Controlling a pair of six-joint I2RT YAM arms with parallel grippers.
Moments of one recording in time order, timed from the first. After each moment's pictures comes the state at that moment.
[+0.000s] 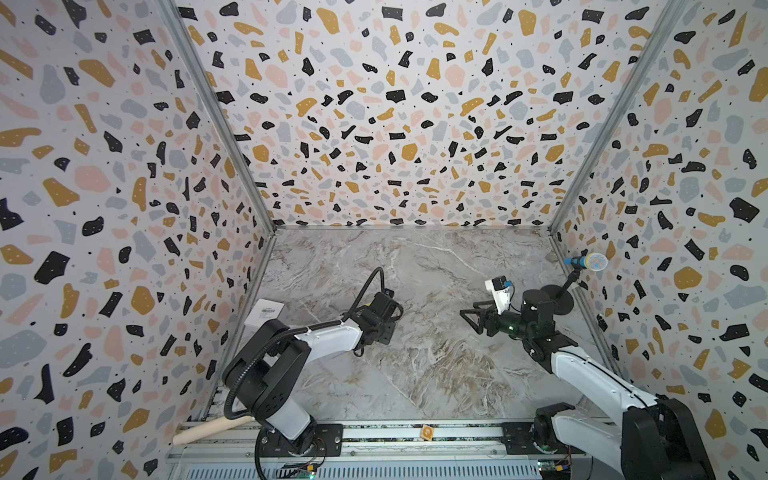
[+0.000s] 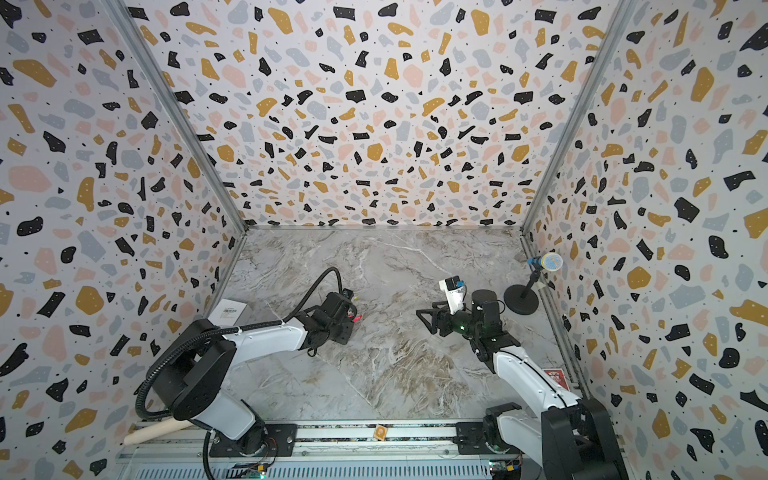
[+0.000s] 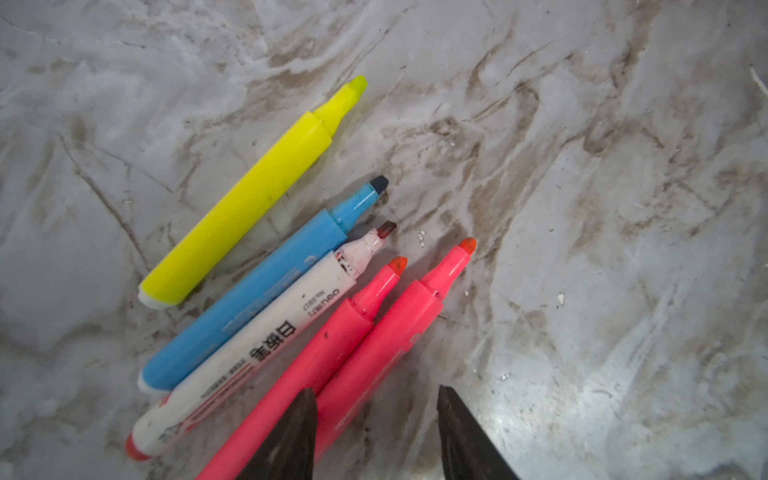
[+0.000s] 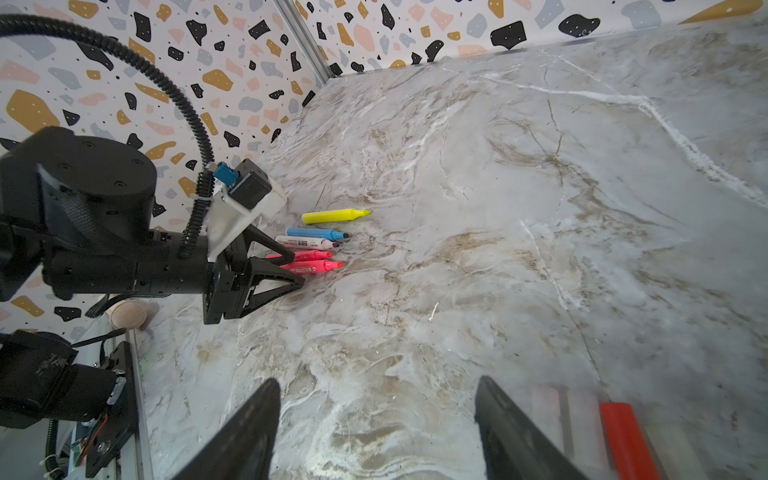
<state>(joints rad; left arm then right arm) -0.67 1.59 0.77 -0.22 -0.20 -0.21 0.25 1.09 0.46 0.18 -0.66 0.20</state>
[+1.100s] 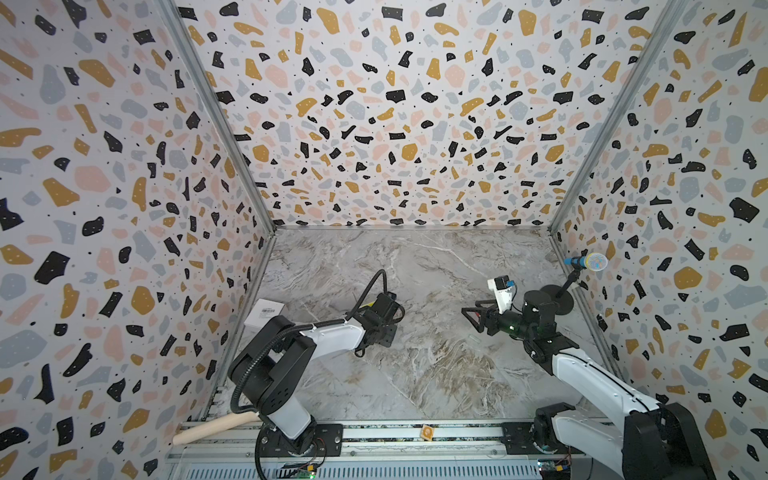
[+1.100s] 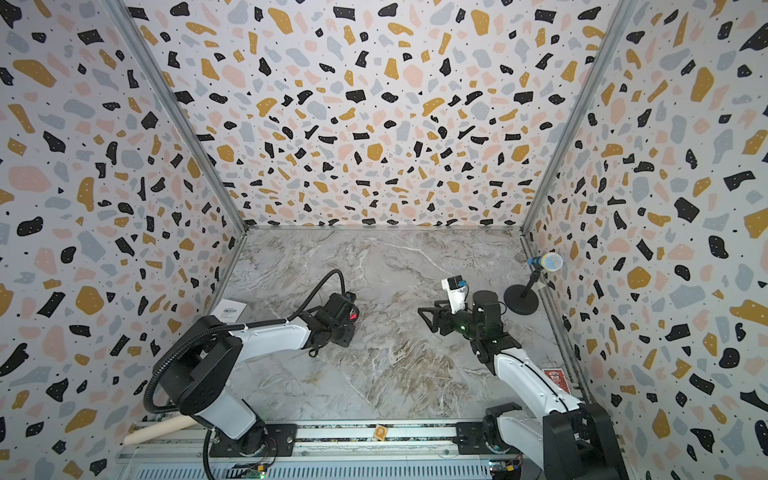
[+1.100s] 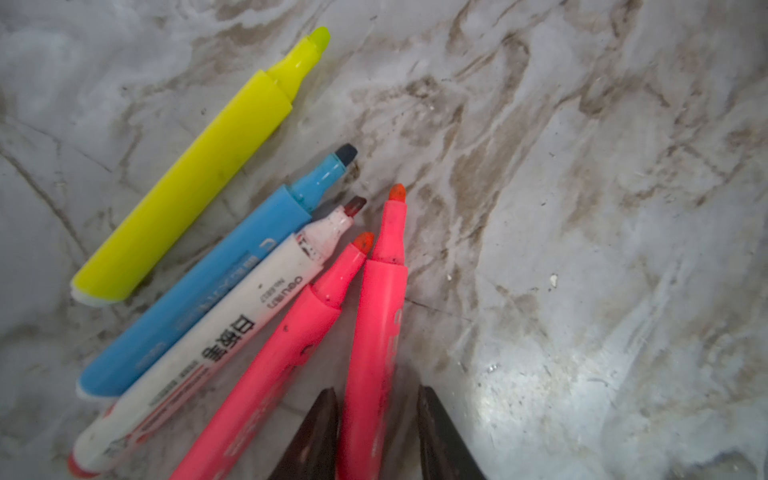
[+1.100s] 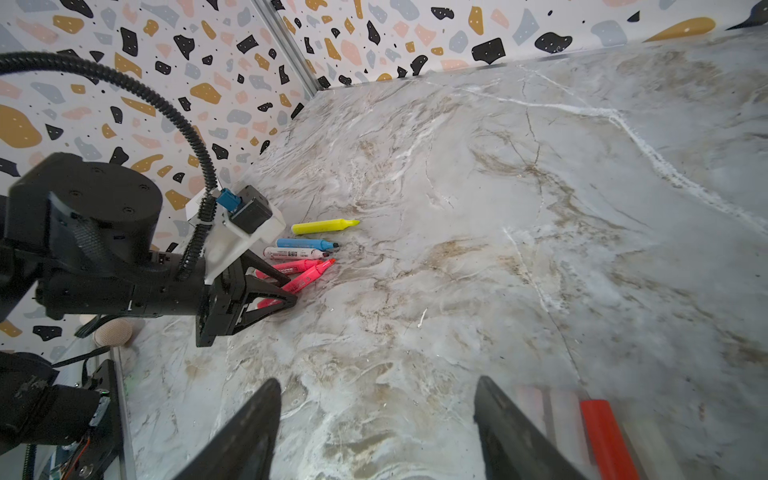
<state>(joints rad) -0.68 1.63 0.79 -0.24 -0.17 -0.21 0.25 1.07 0.45 0.19 -0.61 0.22</state>
